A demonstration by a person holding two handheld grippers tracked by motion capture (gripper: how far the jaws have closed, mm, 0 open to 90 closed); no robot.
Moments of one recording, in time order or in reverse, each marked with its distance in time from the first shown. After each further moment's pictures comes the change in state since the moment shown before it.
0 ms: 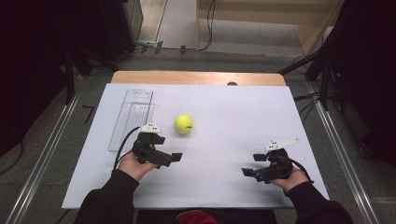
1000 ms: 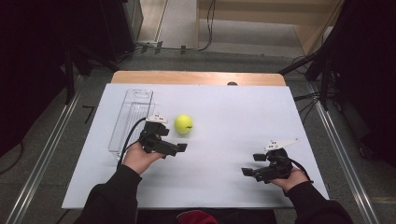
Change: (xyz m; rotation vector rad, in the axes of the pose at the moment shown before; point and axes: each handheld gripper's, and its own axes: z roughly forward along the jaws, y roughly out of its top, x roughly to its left) left arm 0.008 0.026 0.015 0.014 0.028 0.008; right arm 0.000 0.000 0.001 0.000 -0.003 0.010
